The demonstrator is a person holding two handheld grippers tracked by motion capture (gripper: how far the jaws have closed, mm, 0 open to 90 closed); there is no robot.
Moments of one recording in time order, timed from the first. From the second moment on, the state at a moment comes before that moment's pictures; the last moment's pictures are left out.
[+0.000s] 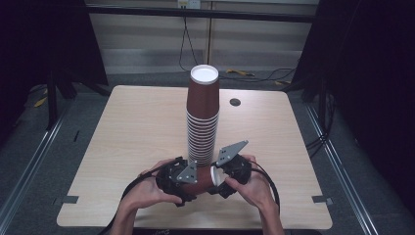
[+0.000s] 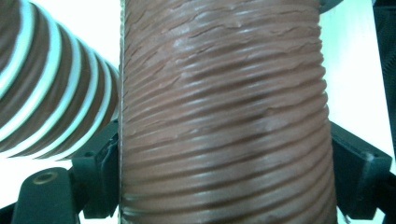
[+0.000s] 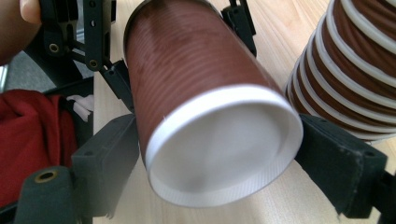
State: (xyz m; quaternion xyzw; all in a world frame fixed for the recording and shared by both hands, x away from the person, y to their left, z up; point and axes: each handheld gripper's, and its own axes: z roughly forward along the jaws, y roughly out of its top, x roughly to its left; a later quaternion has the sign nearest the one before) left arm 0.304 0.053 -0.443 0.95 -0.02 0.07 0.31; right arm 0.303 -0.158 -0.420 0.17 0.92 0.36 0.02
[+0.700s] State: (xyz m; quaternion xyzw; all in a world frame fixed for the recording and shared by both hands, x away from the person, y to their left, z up) left arm 0.303 0.051 -0.444 0.95 -0.04 0.07 0.30; right arm 0.307 -0.152 -0.422 0.15 0.92 0.36 -0.03
